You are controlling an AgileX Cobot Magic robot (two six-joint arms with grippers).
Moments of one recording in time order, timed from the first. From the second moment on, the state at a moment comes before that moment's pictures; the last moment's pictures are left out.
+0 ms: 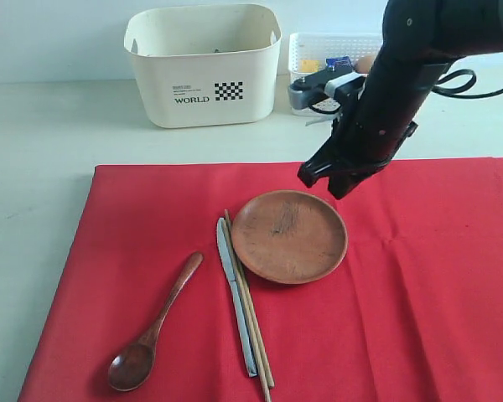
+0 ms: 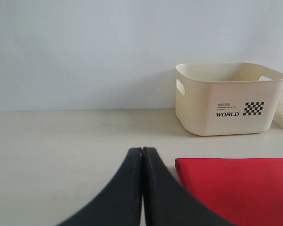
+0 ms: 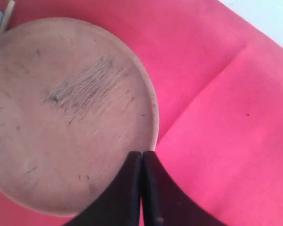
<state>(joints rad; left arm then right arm) -0.06 0.01 0.00 -0.01 0.14 -0.01 0.40 1.92 -1.28 0.17 0.86 -0.30</state>
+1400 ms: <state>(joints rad) -0.06 0.01 0.00 -0.01 0.14 -0.01 0.31 2.10 -1.28 0.51 0.80 -0.53</state>
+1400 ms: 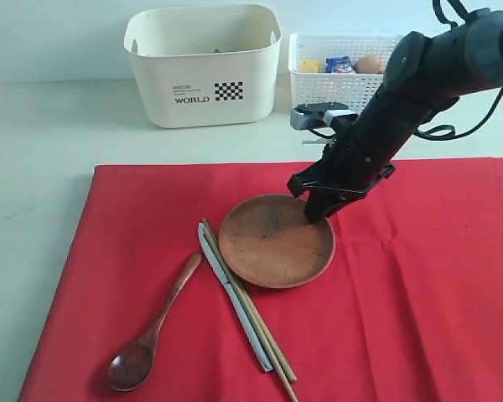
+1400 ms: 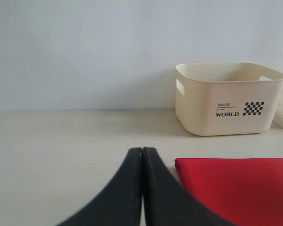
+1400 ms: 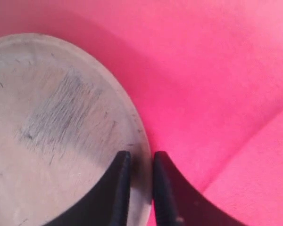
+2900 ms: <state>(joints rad) -0.06 0.01 0.00 -0.01 0.14 -0.01 0.22 1.89 -1.38 0.72 0.91 -0.54</state>
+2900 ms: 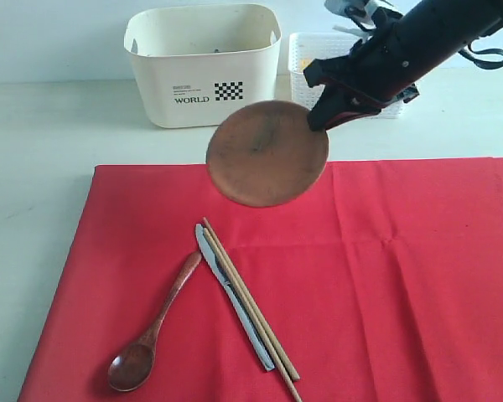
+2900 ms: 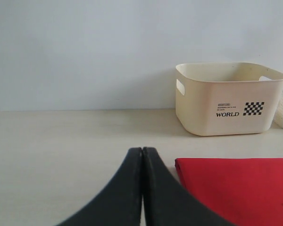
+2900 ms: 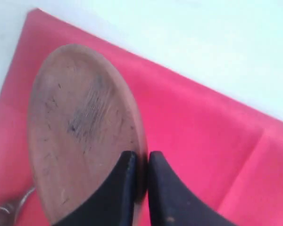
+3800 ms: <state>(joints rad) -0.06 0.01 0.00 -0.01 0.14 -0.01 0.22 2.08 -1.76 0.99 0.66 -0.60</state>
